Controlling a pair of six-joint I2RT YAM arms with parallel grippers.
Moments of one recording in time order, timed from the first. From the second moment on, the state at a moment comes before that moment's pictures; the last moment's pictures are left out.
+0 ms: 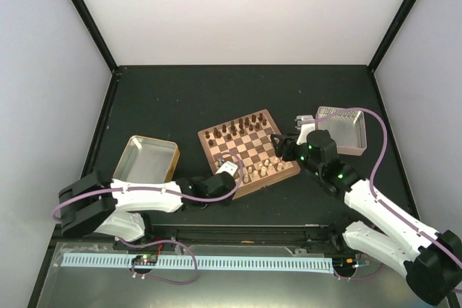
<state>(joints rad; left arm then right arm) -1.16 1.36 0.54 -0.11 -0.35 -0.58 0.60 0.91 0.57 -0.09 0.02 0.48</state>
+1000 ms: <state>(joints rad) -1.16 0.33 0.56 -0.37 -0.72 -0.43 0.60 0.39 0.69 -0.64 0.34 0.48</state>
